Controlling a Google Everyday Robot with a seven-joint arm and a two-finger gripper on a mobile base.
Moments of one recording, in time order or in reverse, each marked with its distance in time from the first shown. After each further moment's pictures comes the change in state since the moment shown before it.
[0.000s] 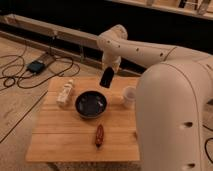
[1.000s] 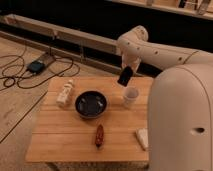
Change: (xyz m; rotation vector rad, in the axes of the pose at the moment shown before) arm -0.035 -0.101 0.006 0.082 -0.067 0.144
